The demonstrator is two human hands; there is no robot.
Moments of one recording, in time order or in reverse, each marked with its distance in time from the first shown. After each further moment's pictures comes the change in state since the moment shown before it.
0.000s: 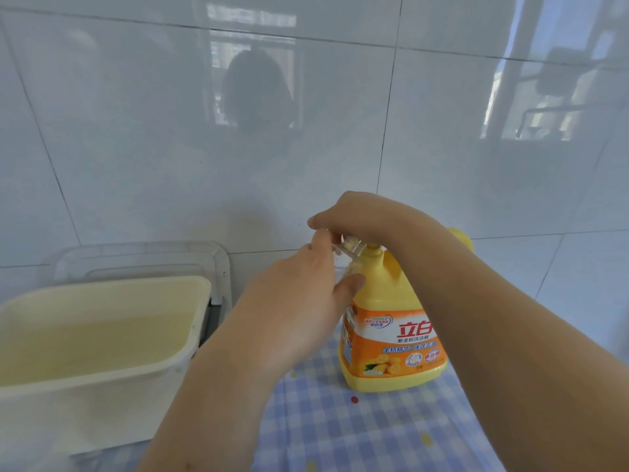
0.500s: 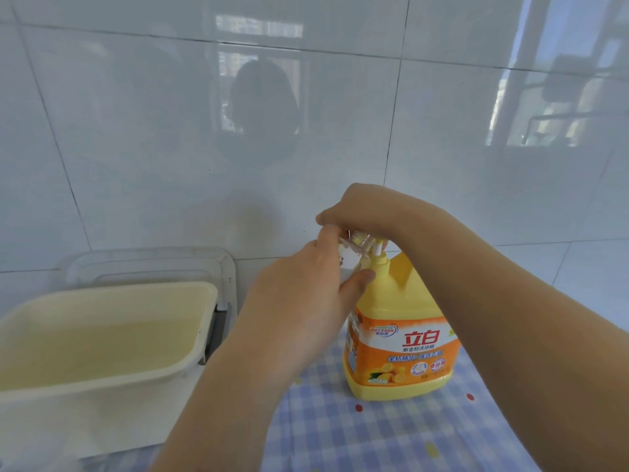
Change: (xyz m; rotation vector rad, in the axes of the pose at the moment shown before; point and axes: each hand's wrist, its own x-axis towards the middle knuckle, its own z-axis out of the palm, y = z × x) left_hand -0.001 0.004 -0.004 -0.007 0.160 0.017; right_hand 0.003 -0.009 -0.013 -0.049 0.034 0.018
